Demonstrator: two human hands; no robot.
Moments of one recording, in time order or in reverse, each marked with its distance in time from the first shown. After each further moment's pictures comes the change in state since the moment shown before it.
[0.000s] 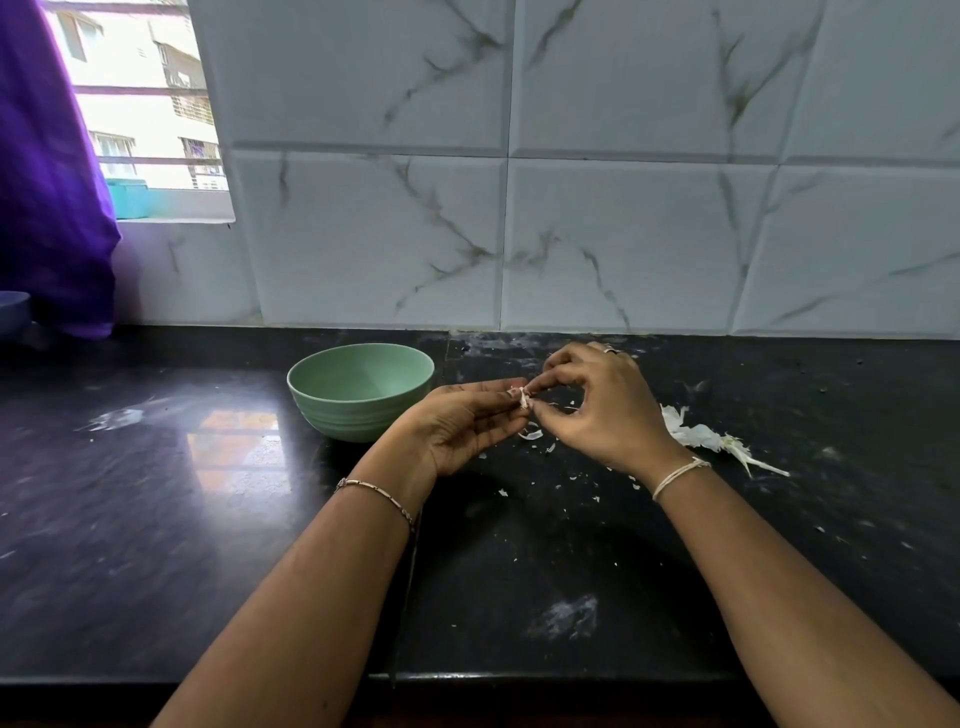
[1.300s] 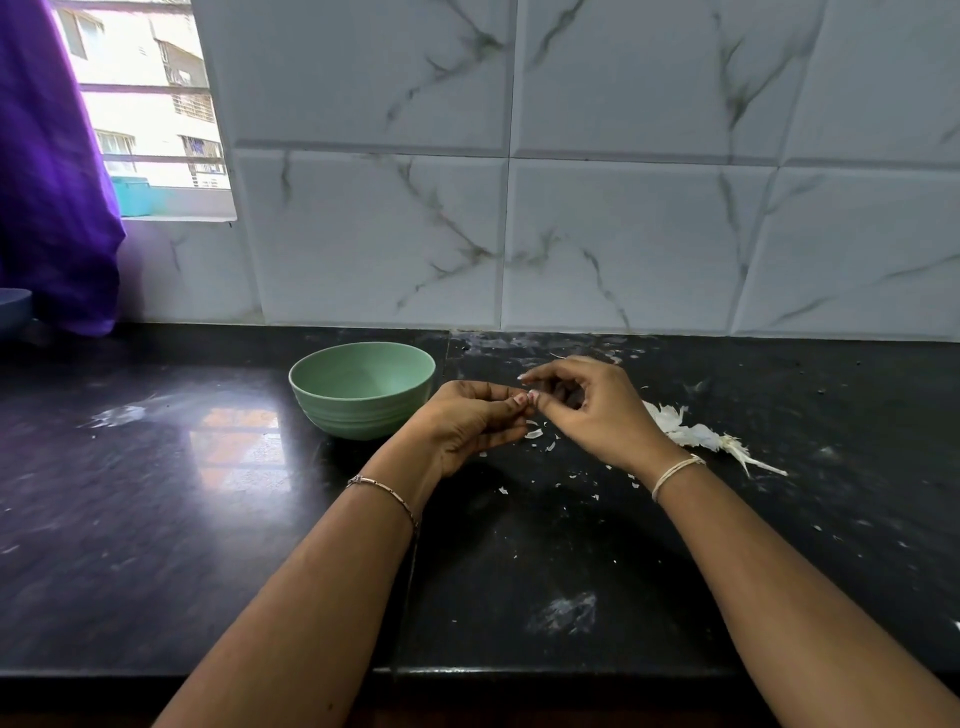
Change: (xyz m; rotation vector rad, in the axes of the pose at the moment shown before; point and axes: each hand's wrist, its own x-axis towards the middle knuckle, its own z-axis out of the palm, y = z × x) left_hand -0.002 -0.006 0.005 0.245 0.036 0.091; right_hand -0.001 0.005 0.008 0.327 -0.092 0.177
